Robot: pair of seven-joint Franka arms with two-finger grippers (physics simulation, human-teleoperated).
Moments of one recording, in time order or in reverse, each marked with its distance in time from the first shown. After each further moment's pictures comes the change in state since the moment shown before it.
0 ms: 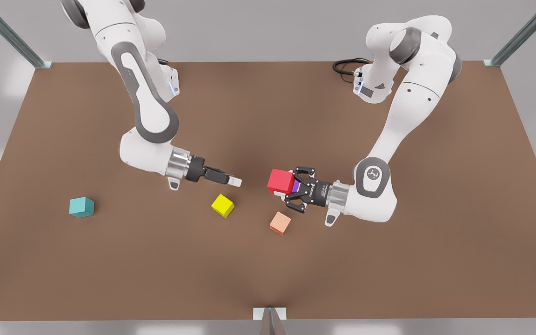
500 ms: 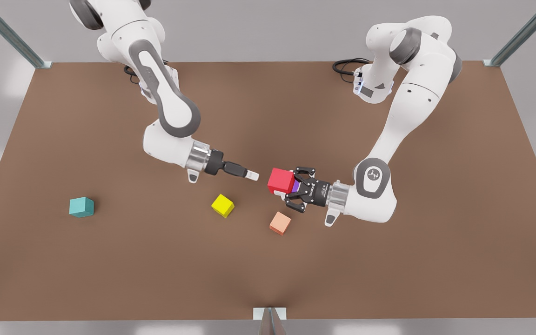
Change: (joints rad) left arm 0.002 0.003 0.000 0.000 -0.006 -0.013 0.041; right arm 0.096 0.018 0.011 -0.006 0.117 0.115 -0.091
